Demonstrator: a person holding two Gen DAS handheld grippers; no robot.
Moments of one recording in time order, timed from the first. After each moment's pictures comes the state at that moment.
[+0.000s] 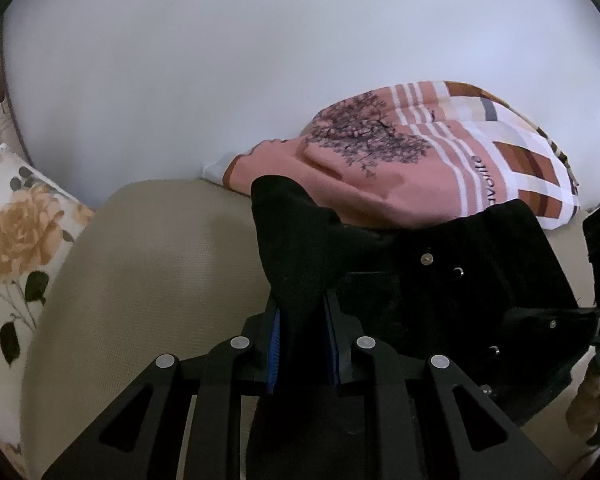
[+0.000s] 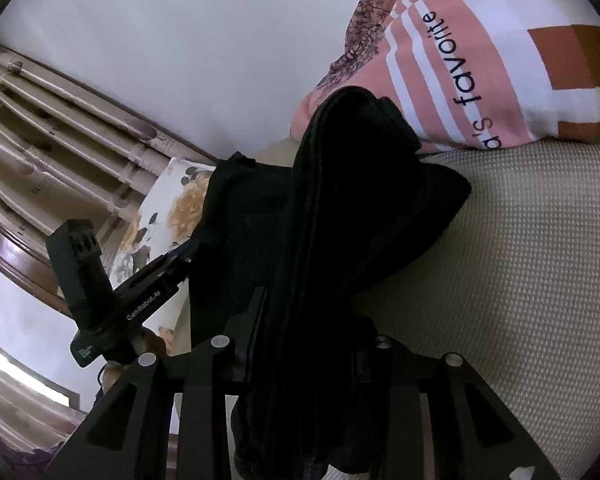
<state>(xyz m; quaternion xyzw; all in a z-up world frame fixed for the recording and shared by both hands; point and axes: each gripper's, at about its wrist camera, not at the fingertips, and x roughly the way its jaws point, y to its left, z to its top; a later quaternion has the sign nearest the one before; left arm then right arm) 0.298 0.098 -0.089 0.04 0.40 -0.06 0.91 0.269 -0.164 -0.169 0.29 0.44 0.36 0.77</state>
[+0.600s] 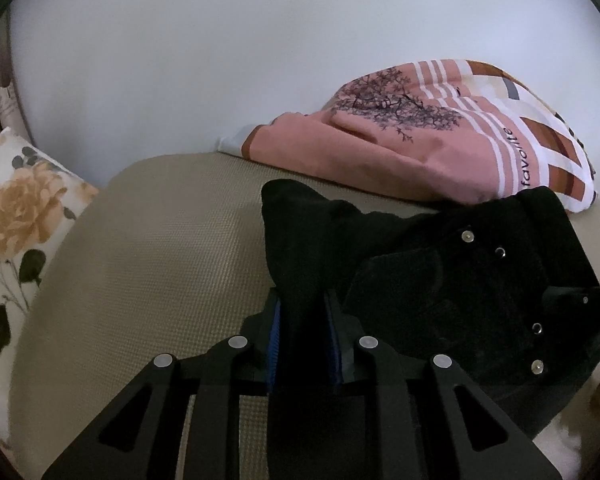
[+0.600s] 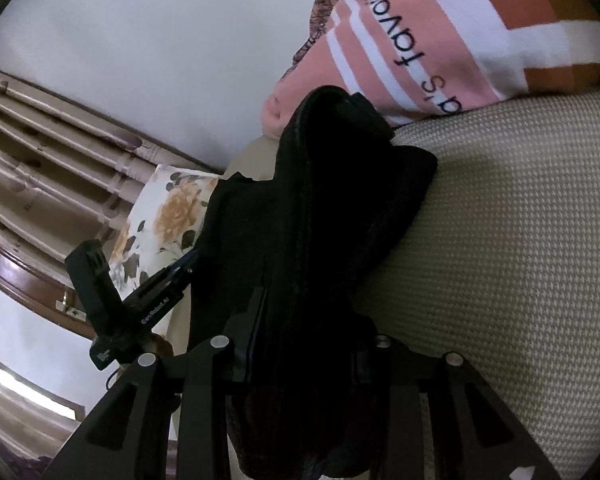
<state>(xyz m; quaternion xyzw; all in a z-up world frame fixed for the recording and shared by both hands) 0.299 0.121 -0.130 0.04 0.40 -0.05 0.91 0.271 -0.182 -0.193 0.31 0.45 0.34 0.76</state>
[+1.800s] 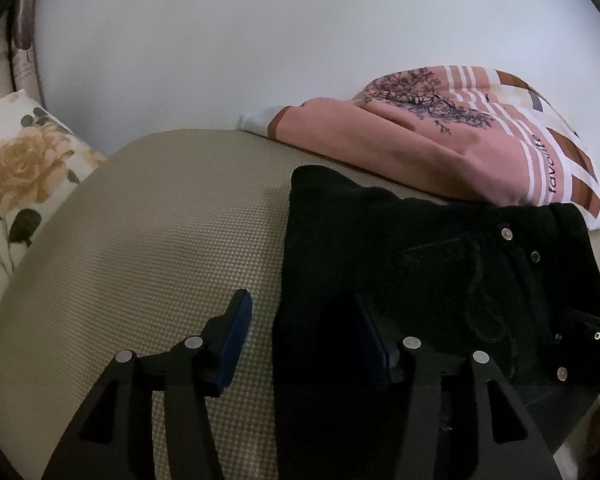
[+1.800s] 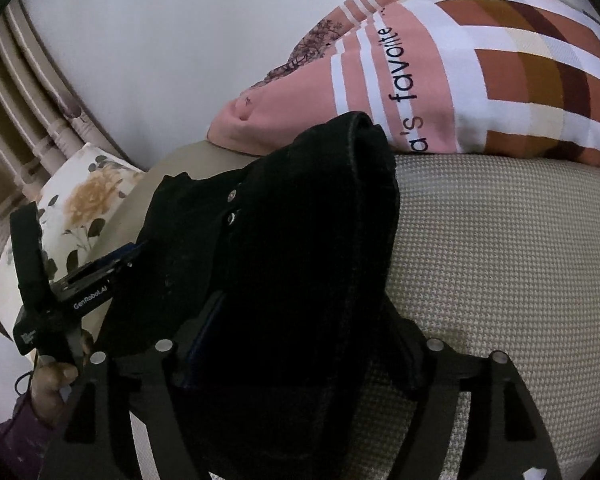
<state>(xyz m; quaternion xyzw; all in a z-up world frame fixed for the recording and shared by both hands) 0.300 0.142 -0.159 0.00 0.39 -0.02 0.92 0.251 -0.133 -0.179 0.16 0.41 0.19 0.88</state>
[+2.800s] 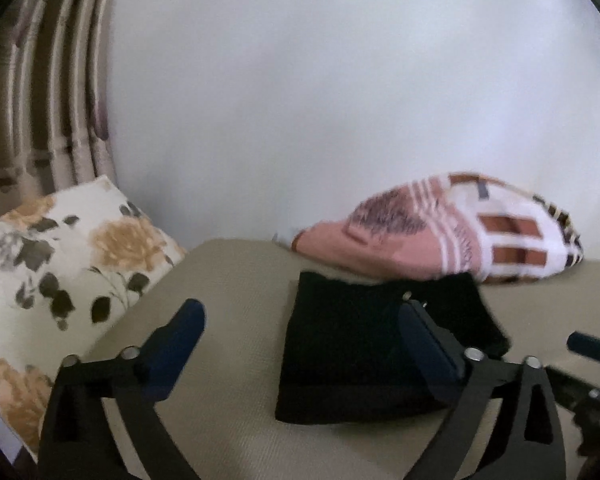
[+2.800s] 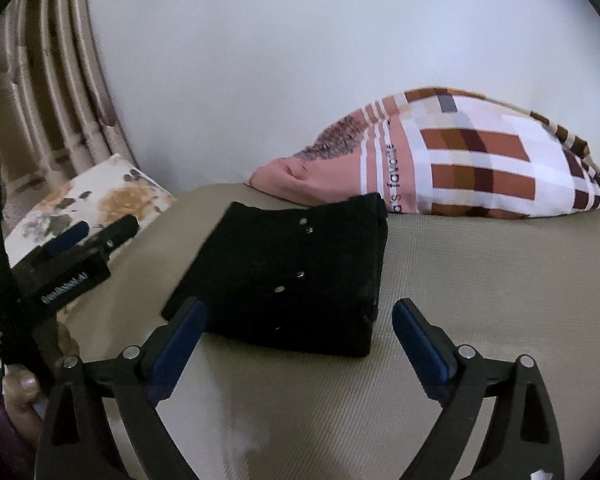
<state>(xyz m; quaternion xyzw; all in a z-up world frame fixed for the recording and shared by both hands) 0.121 0.094 -0.021 0.03 0.21 0.04 0.98 0.083 -0.116 -0.074 0.10 0.29 0.15 0.94</state>
